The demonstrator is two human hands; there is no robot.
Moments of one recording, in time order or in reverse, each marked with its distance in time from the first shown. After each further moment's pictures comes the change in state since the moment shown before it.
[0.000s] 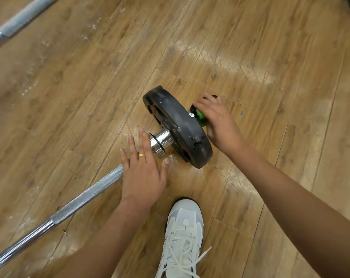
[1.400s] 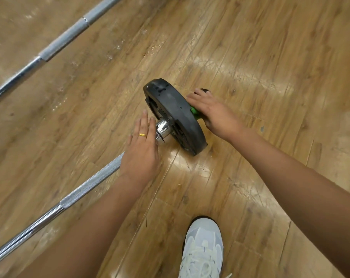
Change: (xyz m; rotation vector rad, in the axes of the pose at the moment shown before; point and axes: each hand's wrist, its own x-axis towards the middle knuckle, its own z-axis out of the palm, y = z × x) left_hand 0.080 -0.043 -0.054 -0.042 -0.011 0.047; right_hand 0.096 -0.013 0.010 -0.102 -0.143 -0.186
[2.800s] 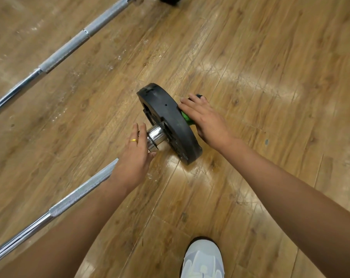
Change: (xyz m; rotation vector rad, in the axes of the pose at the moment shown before) left_hand 0.033 -0.027 0.007 -0.129 -0.071 -0.032; right_hand 0.023 0.021 0.033 -0.034 0.192 -0.070
